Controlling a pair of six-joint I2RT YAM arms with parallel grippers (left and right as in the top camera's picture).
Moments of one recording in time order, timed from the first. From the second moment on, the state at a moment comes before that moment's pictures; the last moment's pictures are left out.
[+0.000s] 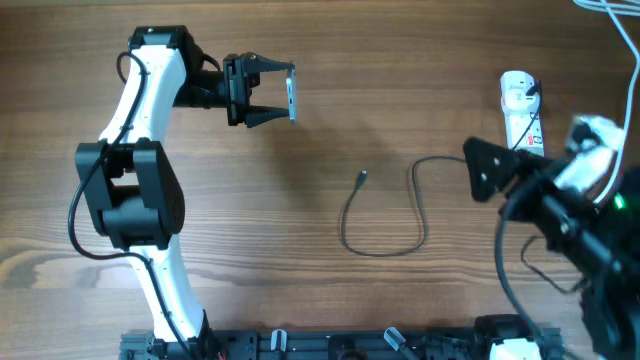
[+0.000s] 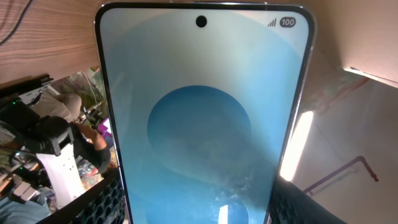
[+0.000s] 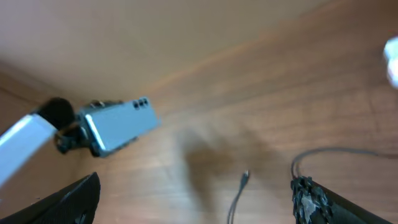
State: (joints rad) left arm -0.01 2.18 1.87 -1.66 1.53 -0.40; right arm 0.06 0.83 1.27 -0.95 -0.33 0.51
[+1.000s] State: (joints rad) left arm -0.07 2.18 1.87 -1.66 1.53 -0.40; right arm 0.78 1.36 1.64 -1.17 0.07 0.37
